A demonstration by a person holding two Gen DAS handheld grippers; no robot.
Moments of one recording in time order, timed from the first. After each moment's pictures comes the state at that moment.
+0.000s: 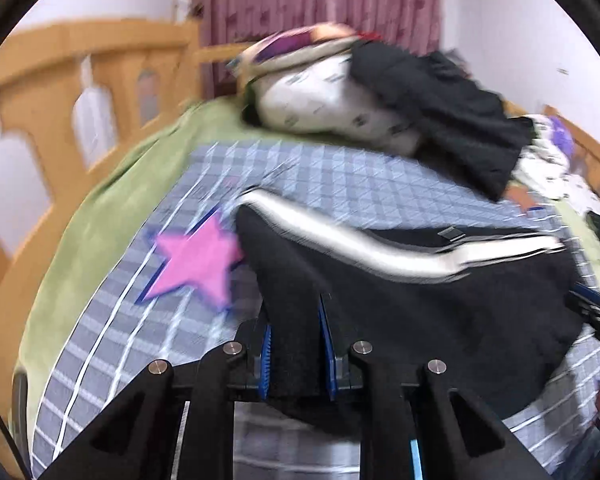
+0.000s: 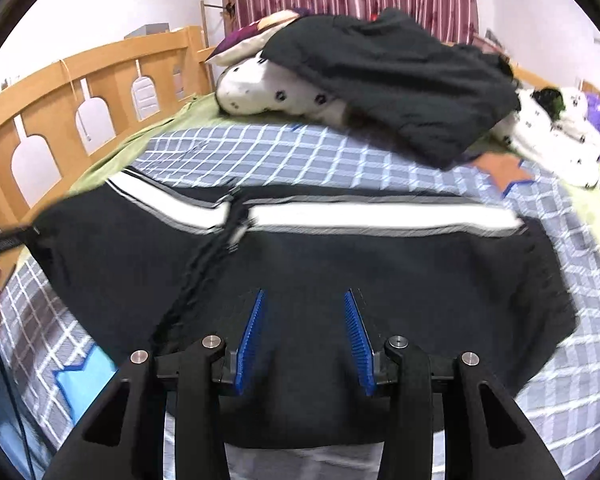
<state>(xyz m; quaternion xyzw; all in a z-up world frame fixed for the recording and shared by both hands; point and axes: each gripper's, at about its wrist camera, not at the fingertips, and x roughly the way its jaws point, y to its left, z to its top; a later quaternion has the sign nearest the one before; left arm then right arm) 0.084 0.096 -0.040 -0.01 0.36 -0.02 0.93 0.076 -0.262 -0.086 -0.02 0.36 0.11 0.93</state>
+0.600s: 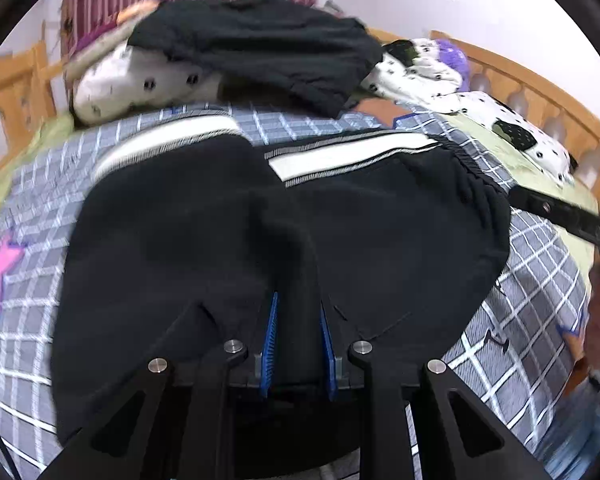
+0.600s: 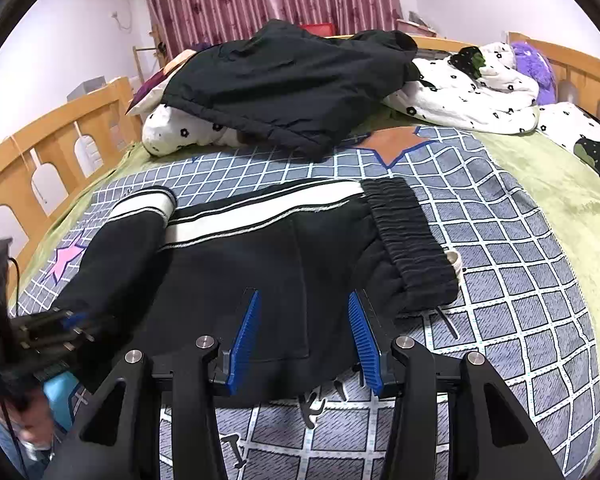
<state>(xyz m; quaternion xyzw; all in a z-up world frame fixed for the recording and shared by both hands) 0.069 -0.119 -0.117 0.06 0.39 -0.20 0.90 0.057 -0.403 -0.094 0.07 0.35 0.04 0.93</state>
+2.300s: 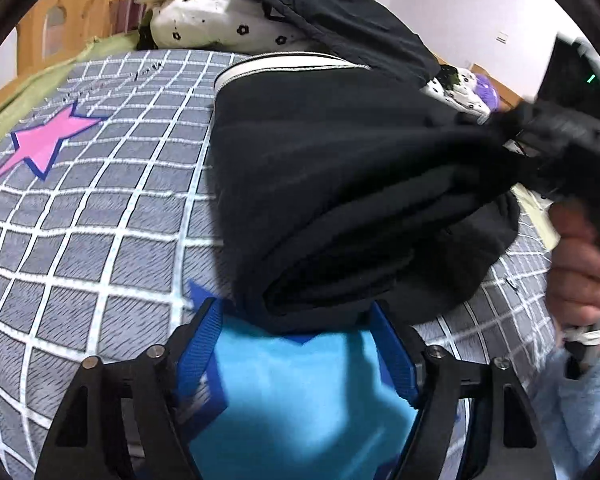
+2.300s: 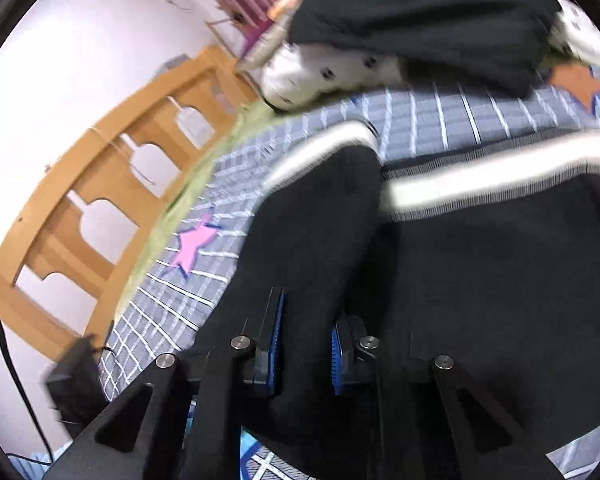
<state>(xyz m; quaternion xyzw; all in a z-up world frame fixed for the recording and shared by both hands) 0.036 0.003 -0.153 -0.06 0.43 -0.16 0.88 0.109 -0.234 -0.098 0.17 0.40 0.25 0.87</state>
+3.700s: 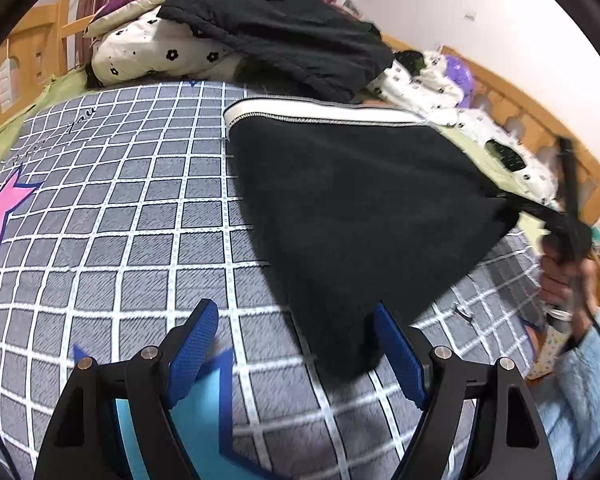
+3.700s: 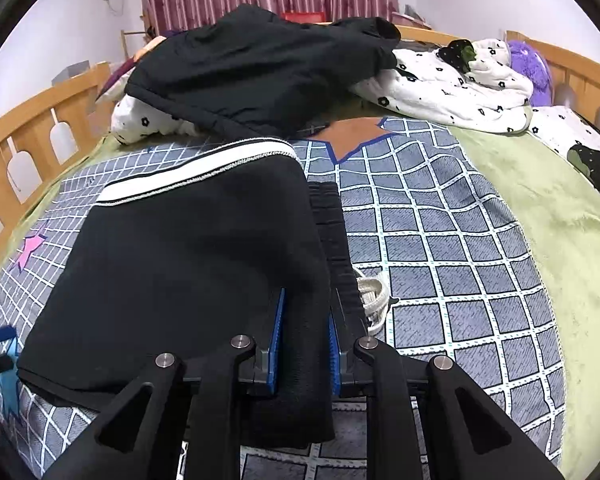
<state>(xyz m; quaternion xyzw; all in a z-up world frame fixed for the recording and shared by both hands) 0.058 -0.091 -0.118 -0.01 0.43 -0.19 0.88 0.092 -0.474 -0.114 0.05 0.36 0.01 0.93</state>
